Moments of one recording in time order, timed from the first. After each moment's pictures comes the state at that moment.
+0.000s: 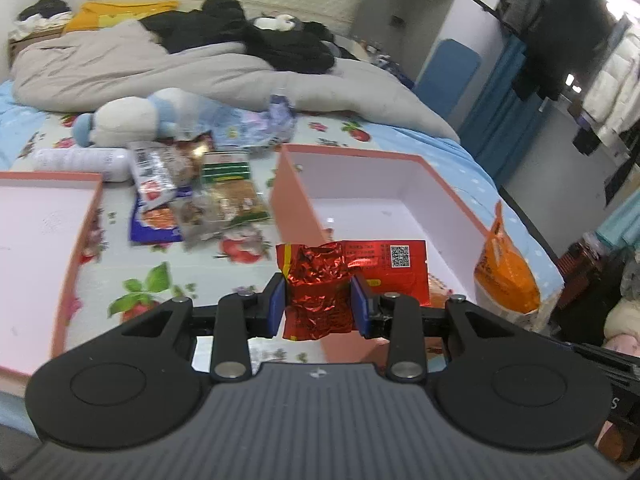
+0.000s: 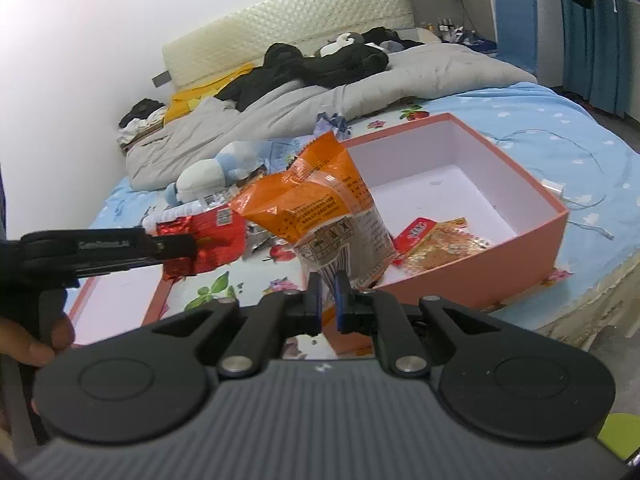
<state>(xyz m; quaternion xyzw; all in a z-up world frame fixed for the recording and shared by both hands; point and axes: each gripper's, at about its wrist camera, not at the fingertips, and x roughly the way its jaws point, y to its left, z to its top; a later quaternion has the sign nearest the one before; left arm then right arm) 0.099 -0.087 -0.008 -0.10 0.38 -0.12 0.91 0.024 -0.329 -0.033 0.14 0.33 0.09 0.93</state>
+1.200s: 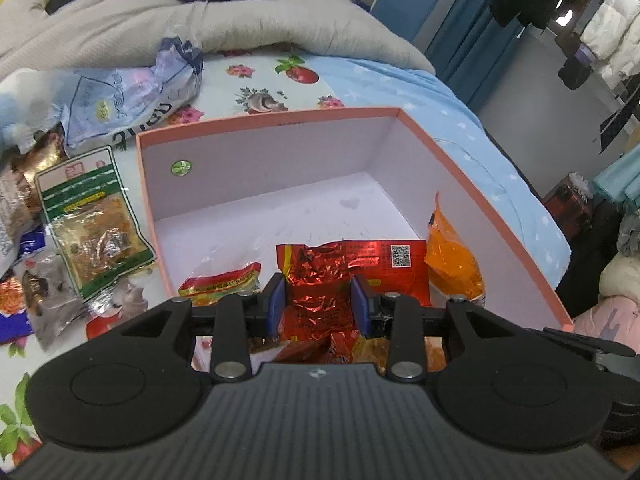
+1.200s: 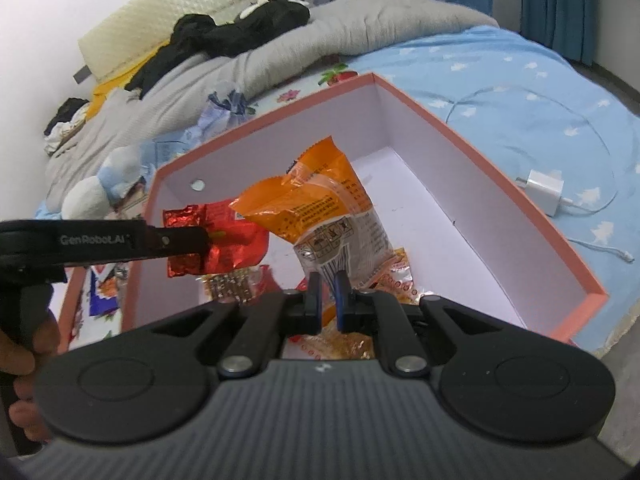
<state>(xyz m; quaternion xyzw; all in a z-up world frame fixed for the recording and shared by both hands) 0.333 -0.203 -0.103 -0.06 0.47 -0.21 0.86 0.204 -0.396 -0.124 0.18 0.41 0.03 0.90</state>
